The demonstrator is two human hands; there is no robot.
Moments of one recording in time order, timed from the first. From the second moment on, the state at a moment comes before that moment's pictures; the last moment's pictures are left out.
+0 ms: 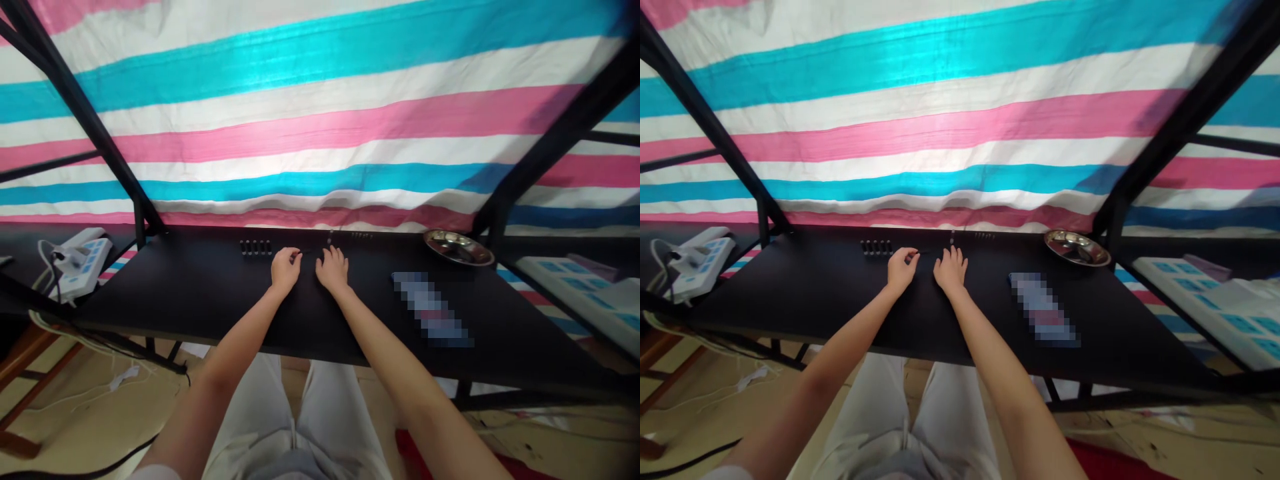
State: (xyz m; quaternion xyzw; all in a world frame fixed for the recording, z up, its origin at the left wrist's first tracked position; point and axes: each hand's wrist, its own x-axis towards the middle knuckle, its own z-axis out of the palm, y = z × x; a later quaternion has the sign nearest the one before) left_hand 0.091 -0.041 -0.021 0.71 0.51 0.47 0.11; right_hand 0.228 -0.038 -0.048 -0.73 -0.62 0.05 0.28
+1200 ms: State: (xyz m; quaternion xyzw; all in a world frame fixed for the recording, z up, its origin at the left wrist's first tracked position) left_hand 0.073 -0.060 -0.026 0.66 0.50 0.53 0.18; right_hand 0.240 -0.031 -0.020 -0.64 -0.58 0.01 0.50
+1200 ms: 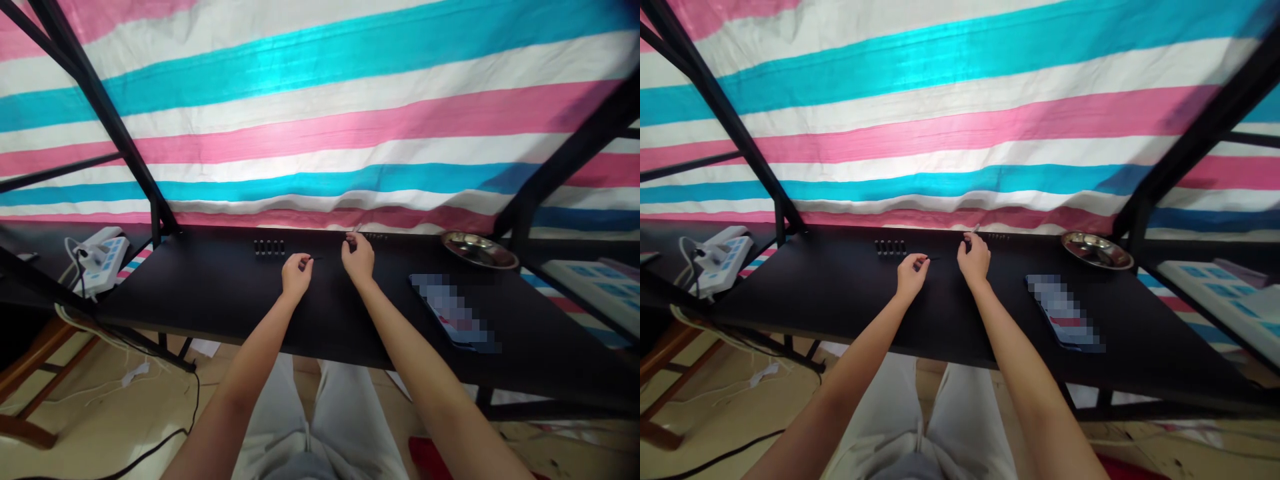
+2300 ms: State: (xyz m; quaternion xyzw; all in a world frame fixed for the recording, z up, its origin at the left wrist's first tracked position) left_hand 0.076 -0.047 -0.035 0.56 0.47 0.57 0.37; right_hand 0.232 -0.045 -0.033 -0.38 -0.43 0.49 0.65
